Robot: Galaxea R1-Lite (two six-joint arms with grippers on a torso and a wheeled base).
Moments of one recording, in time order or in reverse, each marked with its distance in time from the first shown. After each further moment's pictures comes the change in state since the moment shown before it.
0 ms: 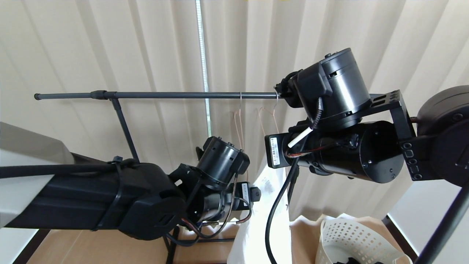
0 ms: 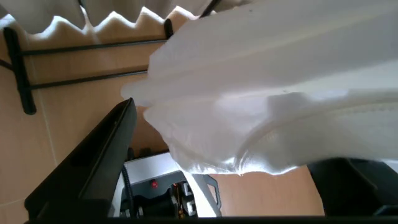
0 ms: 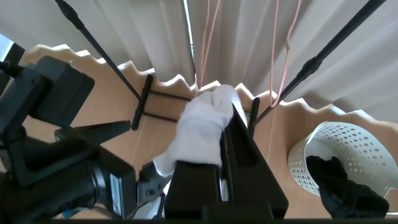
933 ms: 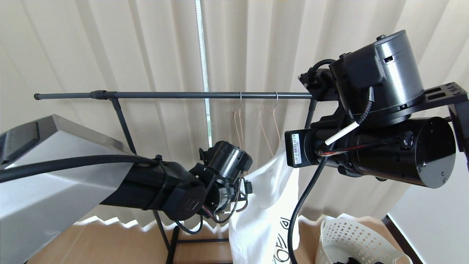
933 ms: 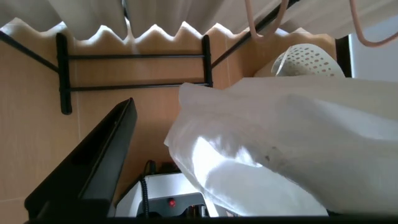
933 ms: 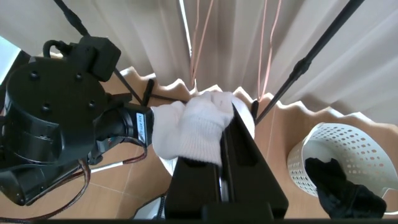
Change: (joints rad) left arm 0.061 0.155 -0.100 -0.002 0.114 0.008; right arm -0.001 -0.104 0.071 0.000 -0.001 -0.006
